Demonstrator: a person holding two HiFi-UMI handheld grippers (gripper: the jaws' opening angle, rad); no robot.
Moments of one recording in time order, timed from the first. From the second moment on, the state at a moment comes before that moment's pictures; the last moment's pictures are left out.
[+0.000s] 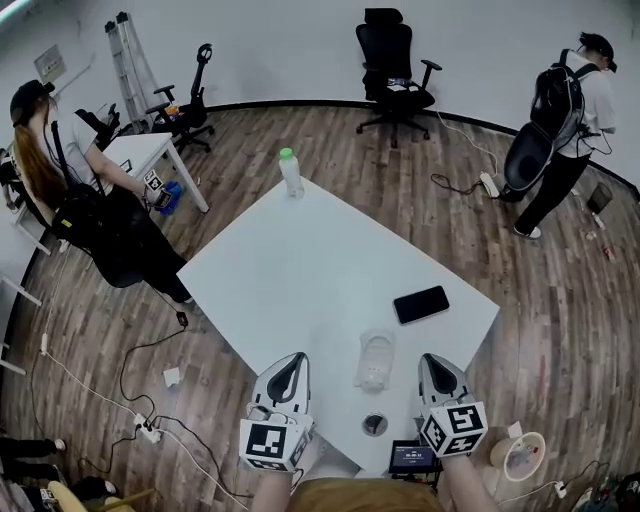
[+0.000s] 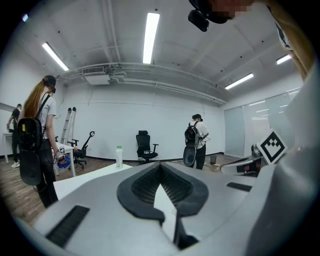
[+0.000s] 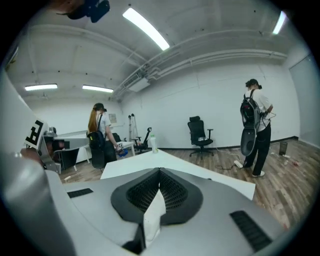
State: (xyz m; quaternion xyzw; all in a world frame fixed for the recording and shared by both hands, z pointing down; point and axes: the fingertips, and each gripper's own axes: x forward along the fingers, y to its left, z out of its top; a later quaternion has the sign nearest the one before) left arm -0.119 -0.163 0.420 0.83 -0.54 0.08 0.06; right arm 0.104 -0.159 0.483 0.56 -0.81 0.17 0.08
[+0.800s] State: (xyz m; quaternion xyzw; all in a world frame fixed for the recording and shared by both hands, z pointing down) left arm -0.099 -0.158 0.352 0.83 -0.55 0.02 -0.01; right arm 0.129 -0.133 0.320 0.60 -0.80 -0.05 0.00
